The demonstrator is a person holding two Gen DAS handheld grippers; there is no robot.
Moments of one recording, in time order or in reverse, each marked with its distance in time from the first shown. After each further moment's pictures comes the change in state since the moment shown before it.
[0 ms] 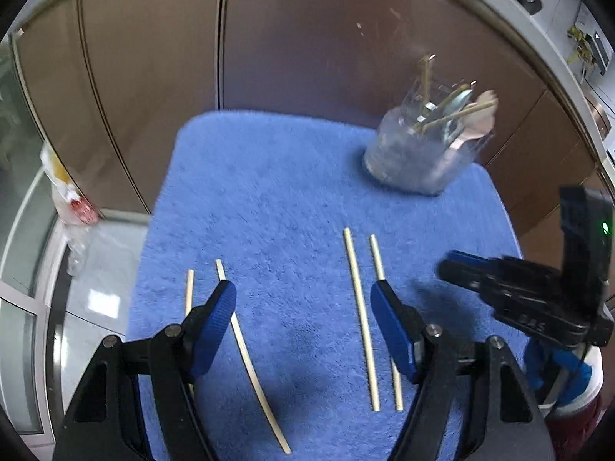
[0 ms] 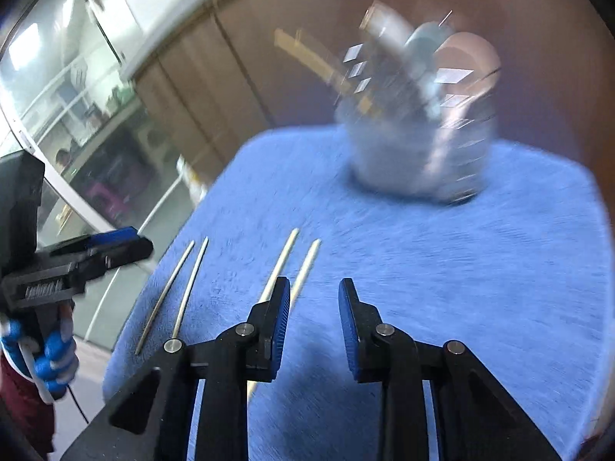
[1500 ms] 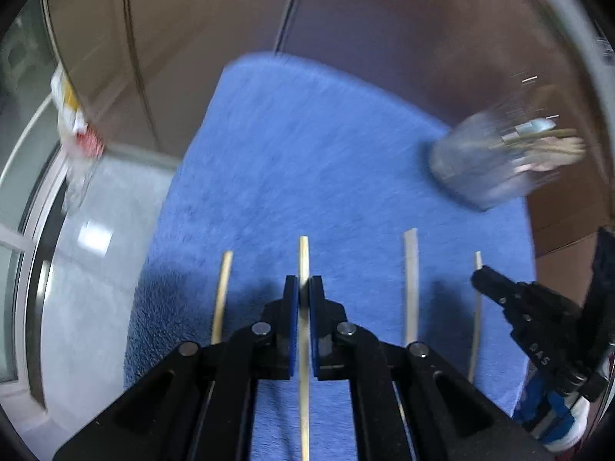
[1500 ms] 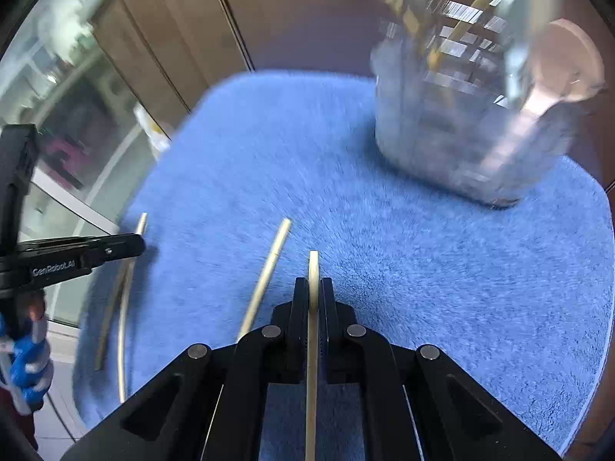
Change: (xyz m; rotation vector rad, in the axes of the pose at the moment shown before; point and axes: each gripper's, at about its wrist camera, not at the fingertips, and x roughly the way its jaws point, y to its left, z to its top) left arm 0.026 0.062 0.008 -0.186 0.087 -0.014; right arm 0.051 0.051 0.013 -0.063 0.058 -0.161
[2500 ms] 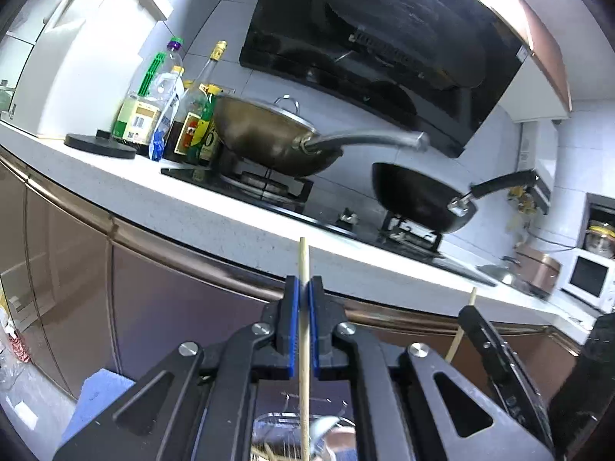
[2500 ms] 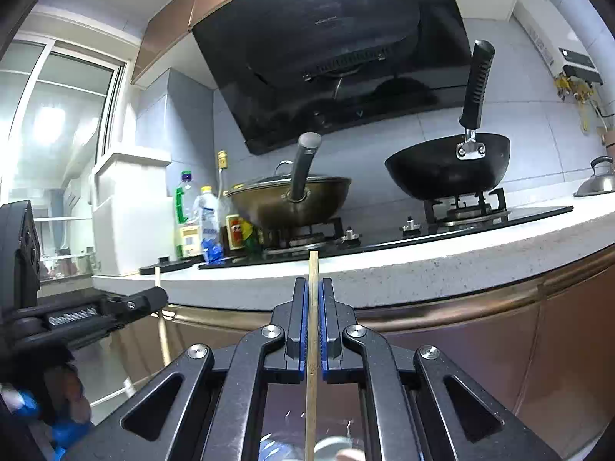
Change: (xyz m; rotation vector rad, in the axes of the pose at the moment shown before) left arm -0.126 -0.202 0.120 0.129 -0.918 -0.247; right arm -0.226 -0.096 0.085 0.044 -1.117 -0.127
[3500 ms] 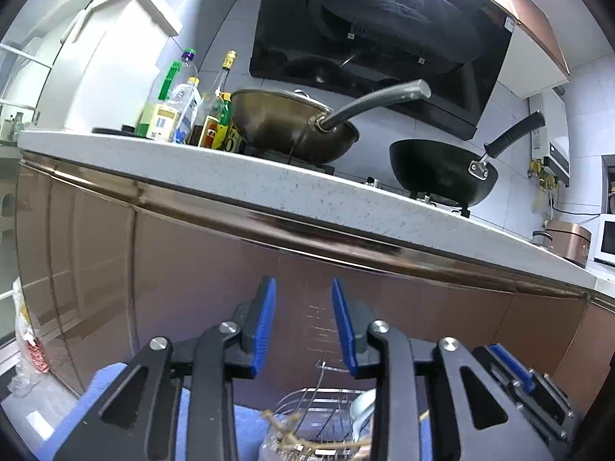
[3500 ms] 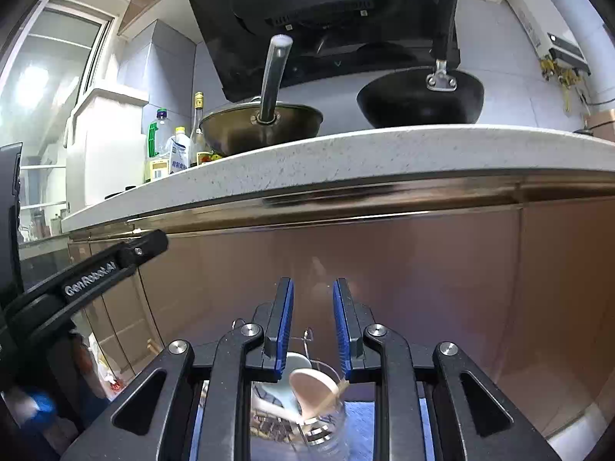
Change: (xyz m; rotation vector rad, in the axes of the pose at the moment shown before) left arm -0.016 0.003 -0.083 0.101 -0.092 0.110; right arm -0.020 -0.013 -0.088 -0.052 0.139 -0.108
